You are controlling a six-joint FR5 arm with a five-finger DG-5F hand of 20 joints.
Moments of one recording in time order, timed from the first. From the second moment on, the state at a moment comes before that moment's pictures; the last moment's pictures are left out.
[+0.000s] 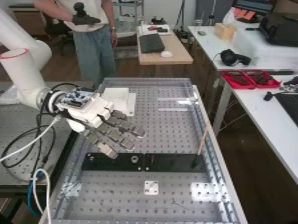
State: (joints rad) arm 1.69 -1.81 -2.30 -2.11 -1.04 -0.65
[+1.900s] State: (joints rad) arm 1.72 -1.73 -2.21 -2.49 -1.68 -0.63
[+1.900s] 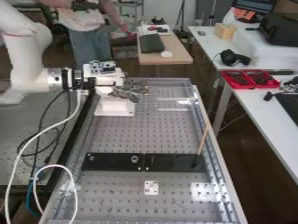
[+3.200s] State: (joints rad) arm 1.40 -1.62 -1.88 -2.82 -1.69 -0.65
